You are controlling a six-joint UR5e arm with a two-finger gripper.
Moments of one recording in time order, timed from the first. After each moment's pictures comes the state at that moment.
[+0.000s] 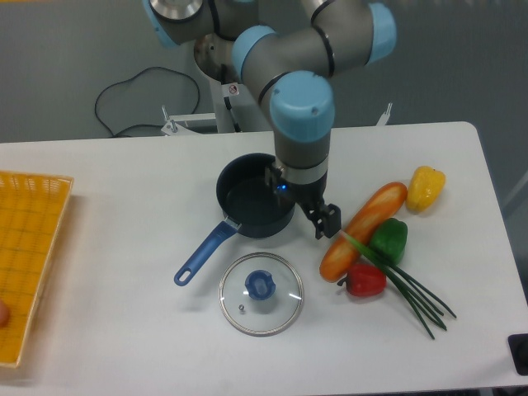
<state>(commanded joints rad) 2.52 -1.81 -1.57 -1.28 1.57 1.32</state>
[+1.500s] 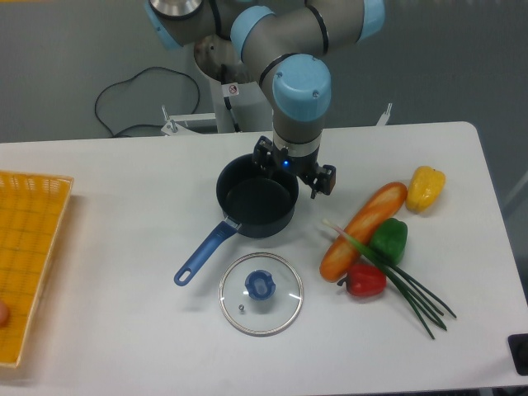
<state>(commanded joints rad) 2.55 -1.72 -1.80 -1.25 1.58 0.77</state>
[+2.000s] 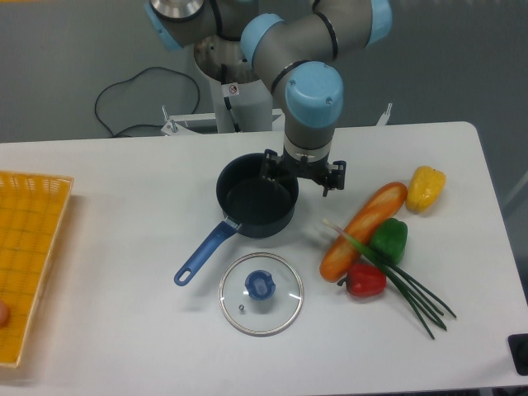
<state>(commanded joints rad) 2.58 -1.77 -1.77 -1.21 1.58 0.53</state>
